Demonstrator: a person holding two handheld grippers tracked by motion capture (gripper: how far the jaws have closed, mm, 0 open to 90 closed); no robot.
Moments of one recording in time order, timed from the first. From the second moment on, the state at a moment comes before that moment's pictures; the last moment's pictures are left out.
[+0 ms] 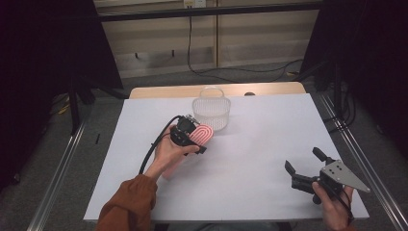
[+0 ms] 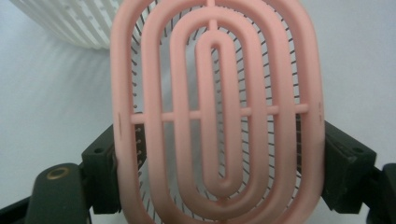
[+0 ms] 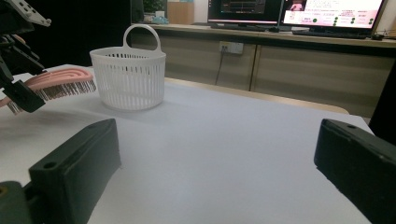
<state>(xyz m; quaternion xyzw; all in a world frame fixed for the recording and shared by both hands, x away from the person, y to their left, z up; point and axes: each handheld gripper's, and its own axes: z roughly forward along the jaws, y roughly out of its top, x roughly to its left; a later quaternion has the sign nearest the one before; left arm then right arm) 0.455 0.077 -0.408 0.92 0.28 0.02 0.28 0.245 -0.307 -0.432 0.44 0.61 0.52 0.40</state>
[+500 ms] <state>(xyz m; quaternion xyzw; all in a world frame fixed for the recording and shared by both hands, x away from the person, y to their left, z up) 0.446 0.085 -0.392 0.90 0.27 0.06 0.34 0.245 -0.308 -0.431 0.44 0.61 0.52 0.40</state>
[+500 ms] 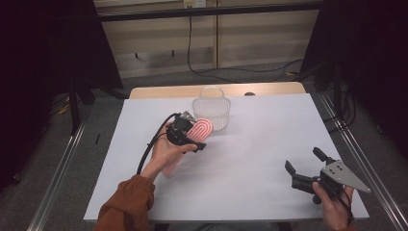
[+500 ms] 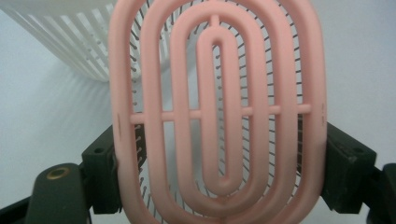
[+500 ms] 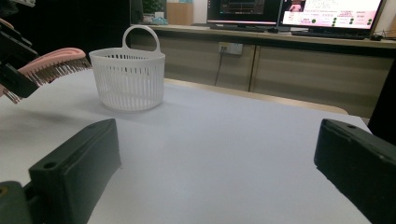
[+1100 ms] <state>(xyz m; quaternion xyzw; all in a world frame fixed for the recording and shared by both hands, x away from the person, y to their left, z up) 0.438 0.098 -0.379 0.88 0.26 0.08 0.40 0.244 -0.307 -0.431 0.44 0.61 0.52 0.40</state>
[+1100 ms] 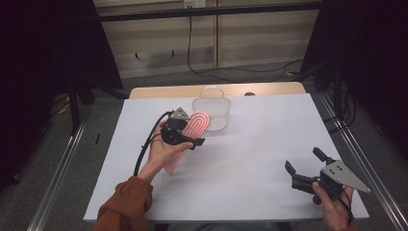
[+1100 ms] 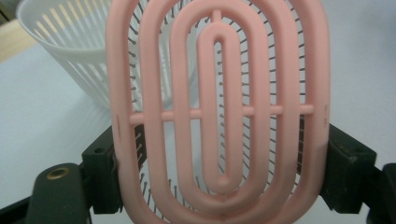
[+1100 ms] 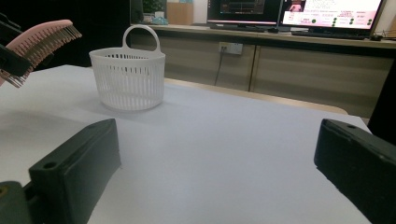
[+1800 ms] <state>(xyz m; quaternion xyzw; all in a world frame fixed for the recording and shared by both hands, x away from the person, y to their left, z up) 0.430 0.114 -0.357 0.83 0.24 0.12 0.48 0.244 -0.307 -0.431 0.44 0.61 0.52 0.40</state>
